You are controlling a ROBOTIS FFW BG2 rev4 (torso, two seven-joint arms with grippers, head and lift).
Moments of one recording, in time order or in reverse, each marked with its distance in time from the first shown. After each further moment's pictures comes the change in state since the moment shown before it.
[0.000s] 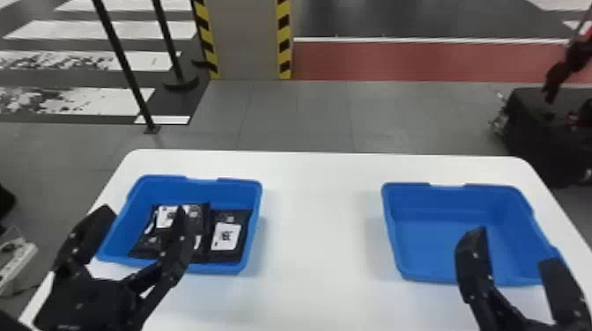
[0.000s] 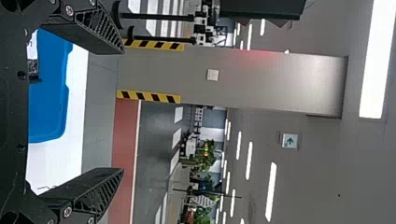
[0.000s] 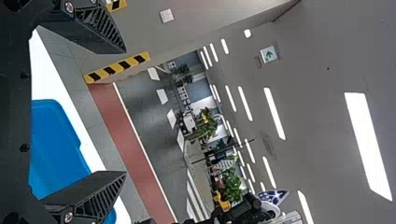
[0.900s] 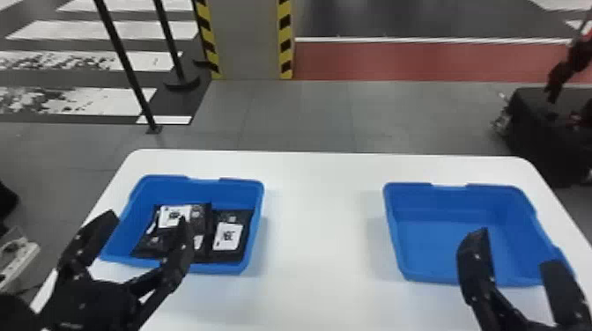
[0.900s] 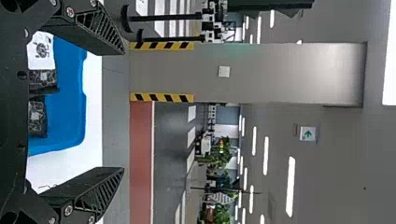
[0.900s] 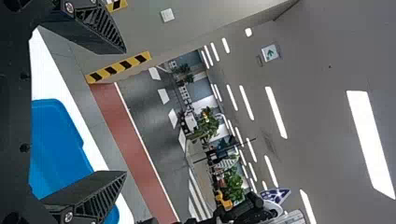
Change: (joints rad) left arm -0.009 0.000 0.050 0.002 -0.040 0.083 -0.048; right arm 0.000 -0.001 0.000 0.006 -0.010 0.000 0.000
